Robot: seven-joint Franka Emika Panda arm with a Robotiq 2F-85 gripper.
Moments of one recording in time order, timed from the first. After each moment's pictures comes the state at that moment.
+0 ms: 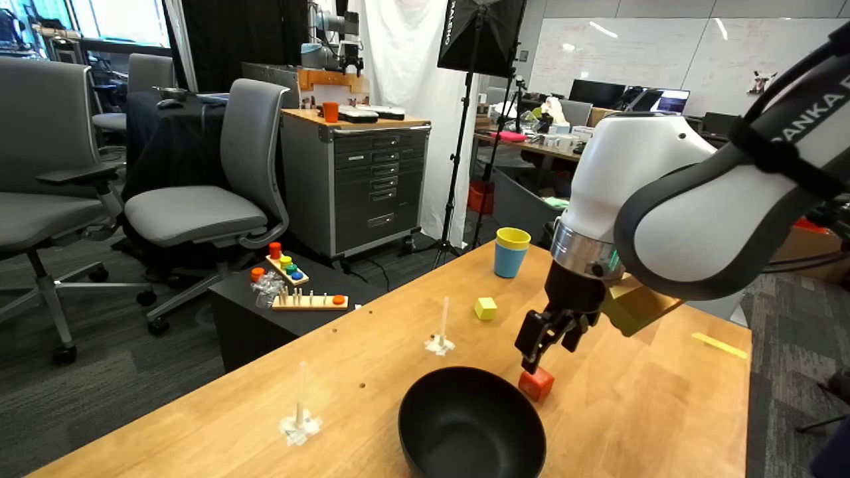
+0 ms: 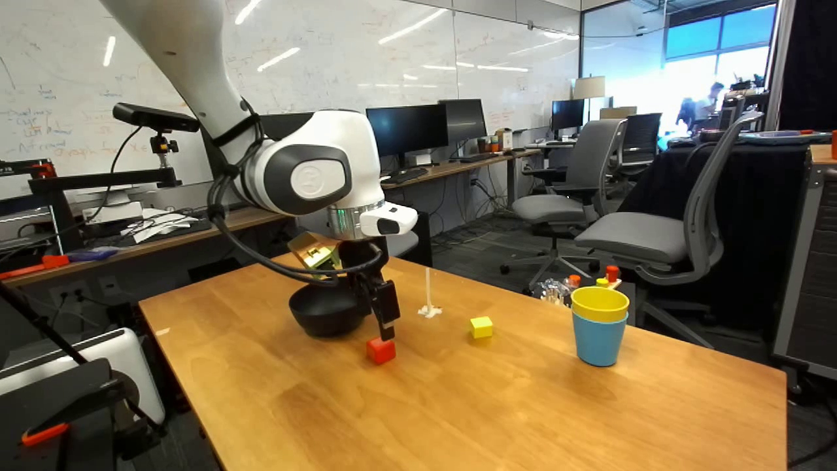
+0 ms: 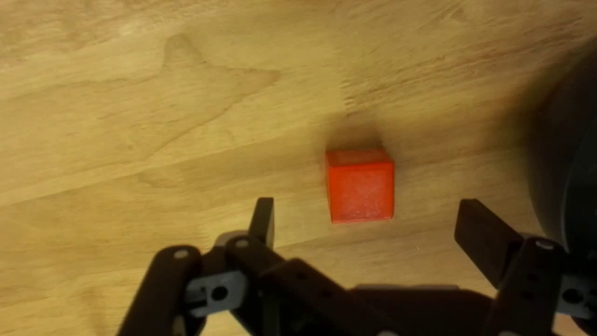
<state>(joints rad) 0.02 0.52 0.00 -2.19 -0.05 2.74 0.21</state>
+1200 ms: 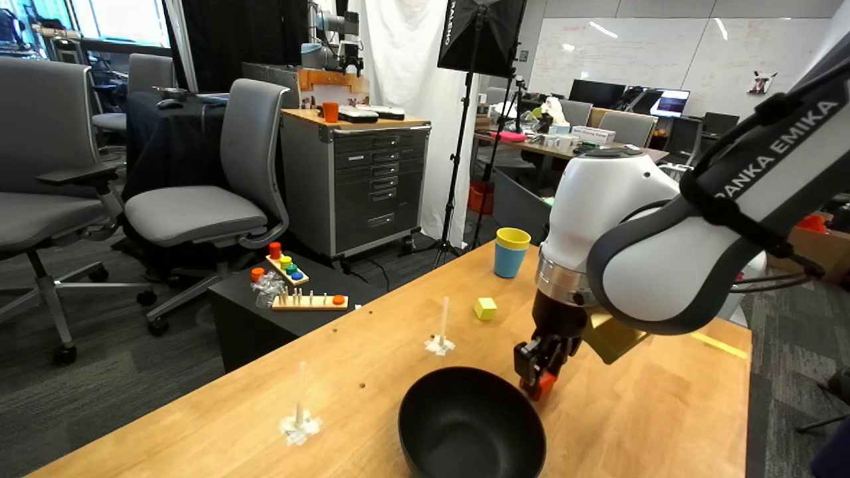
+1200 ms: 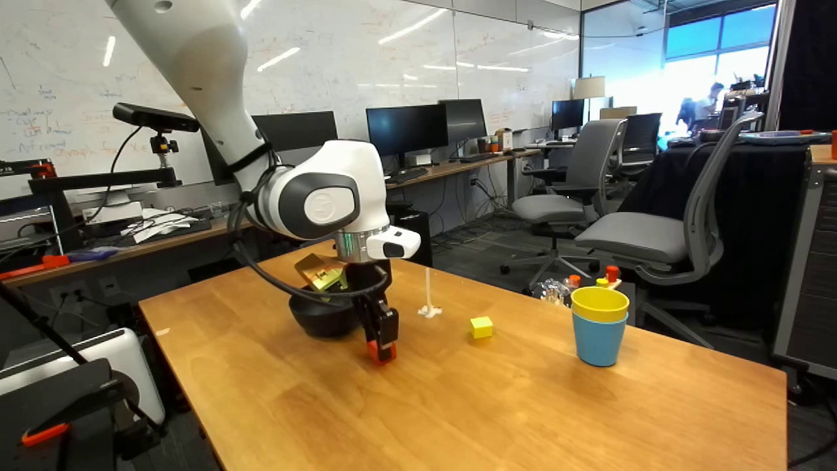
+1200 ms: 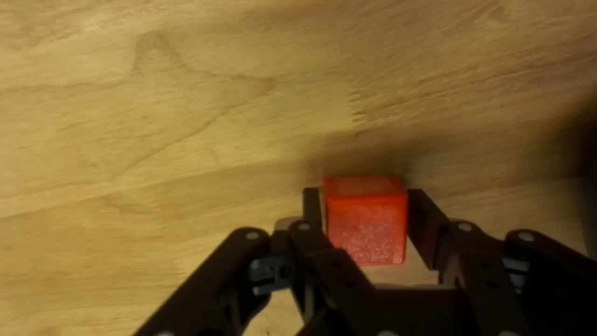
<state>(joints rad) 0.07 0.63 -0.04 -2.12 -0.05 2.74 0.21</state>
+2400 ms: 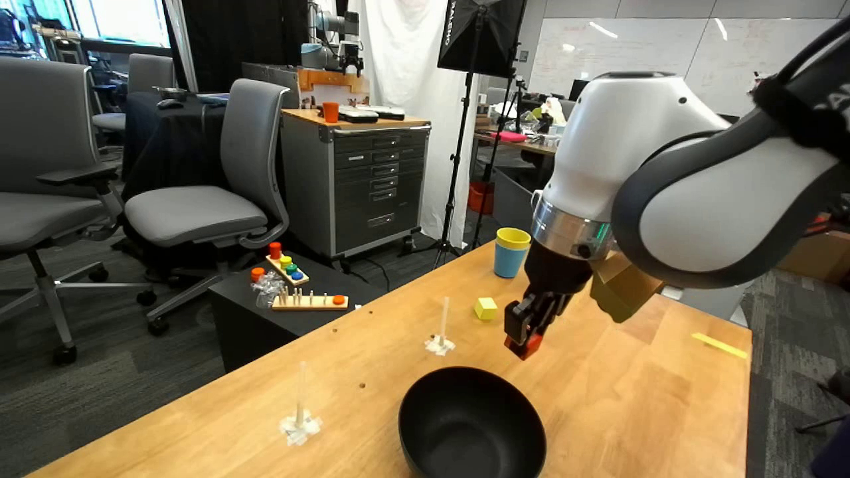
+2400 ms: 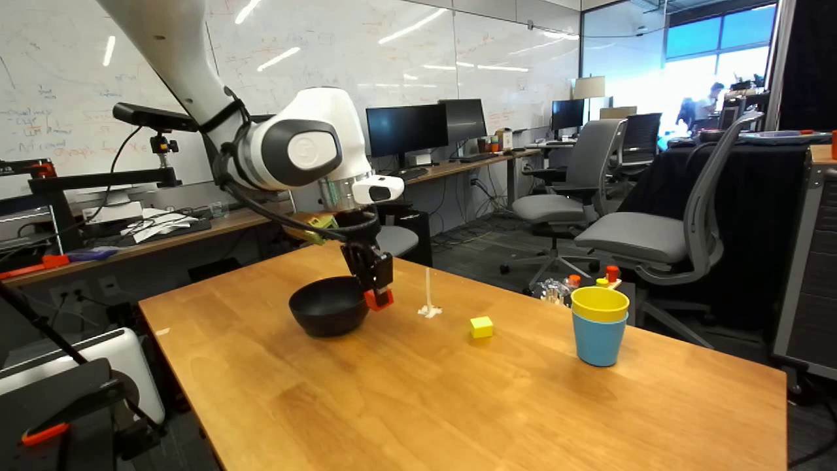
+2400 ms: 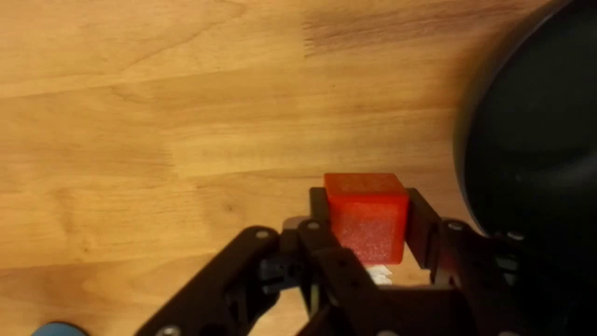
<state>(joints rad) 0.16 0.46 -0.07 -2.18 -0.11 2.73 0.20</state>
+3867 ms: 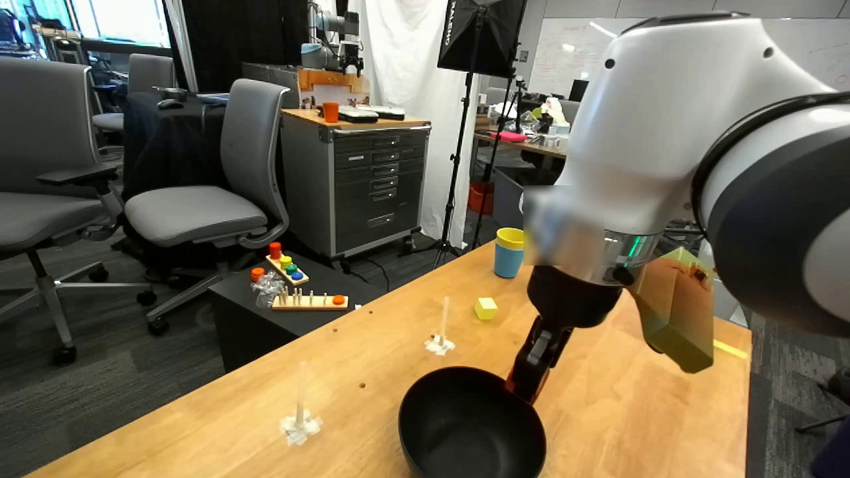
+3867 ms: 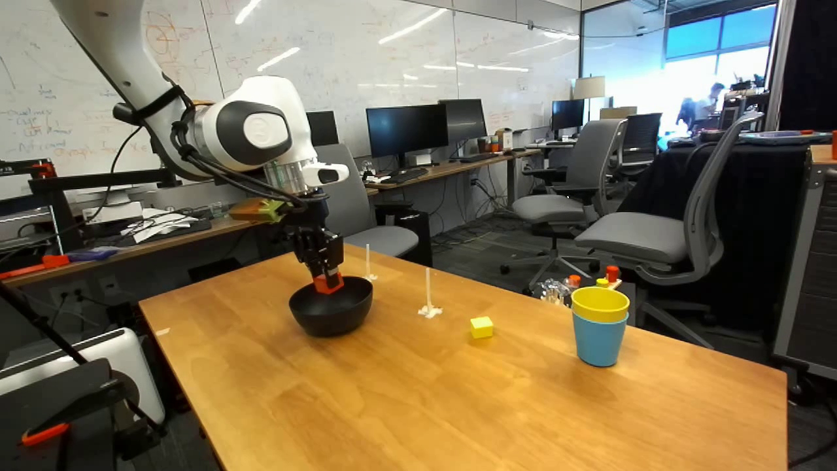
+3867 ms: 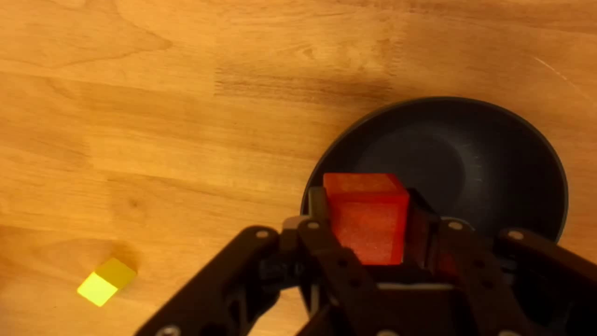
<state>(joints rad) 0.25 0.33 -0.01 -2.29 -0.22 2.69 0.22</state>
